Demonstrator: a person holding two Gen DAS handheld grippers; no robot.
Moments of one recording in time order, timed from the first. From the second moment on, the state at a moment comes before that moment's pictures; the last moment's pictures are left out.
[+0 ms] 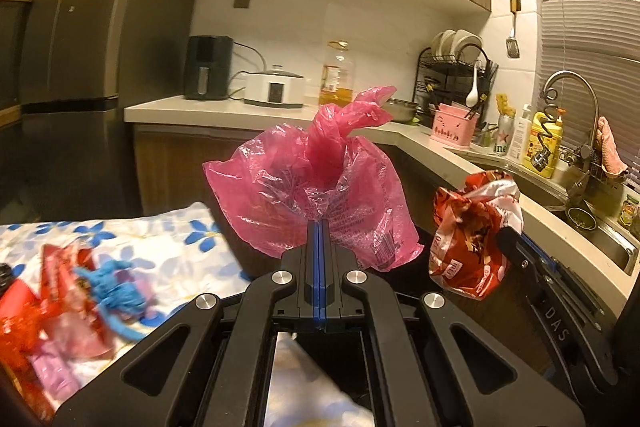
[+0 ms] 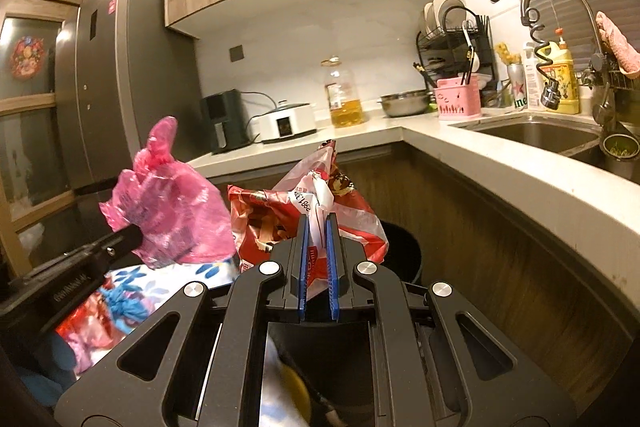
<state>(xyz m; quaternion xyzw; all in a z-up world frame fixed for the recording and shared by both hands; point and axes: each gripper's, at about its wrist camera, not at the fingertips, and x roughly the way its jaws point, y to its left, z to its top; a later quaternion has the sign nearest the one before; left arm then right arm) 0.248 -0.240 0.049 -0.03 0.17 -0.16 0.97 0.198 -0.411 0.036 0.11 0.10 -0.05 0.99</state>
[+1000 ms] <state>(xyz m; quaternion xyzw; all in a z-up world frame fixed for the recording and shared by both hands) 0.328 -0.302 0.011 -0.03 0.21 -0.22 0.95 0.280 -0.451 0.014 0.10 0.14 -0.07 0.98</state>
